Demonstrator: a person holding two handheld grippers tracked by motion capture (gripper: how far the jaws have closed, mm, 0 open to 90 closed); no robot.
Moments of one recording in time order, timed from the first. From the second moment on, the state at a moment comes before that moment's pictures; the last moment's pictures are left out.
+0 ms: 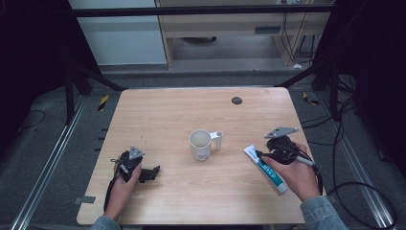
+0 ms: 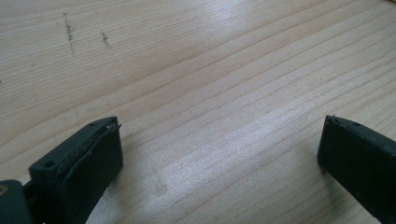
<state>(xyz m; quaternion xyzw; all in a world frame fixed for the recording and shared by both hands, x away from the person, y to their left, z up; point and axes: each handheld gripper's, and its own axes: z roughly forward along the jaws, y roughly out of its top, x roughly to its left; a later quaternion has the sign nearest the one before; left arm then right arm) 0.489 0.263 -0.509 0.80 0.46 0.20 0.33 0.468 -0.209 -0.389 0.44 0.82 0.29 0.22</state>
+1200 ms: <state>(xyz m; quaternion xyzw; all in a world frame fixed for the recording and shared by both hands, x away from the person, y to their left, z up) 0.488 0.263 -0.509 0.80 0.46 0.20 0.33 0.510 -0.209 -0.405 0.45 0.84 0.25 0.18</state>
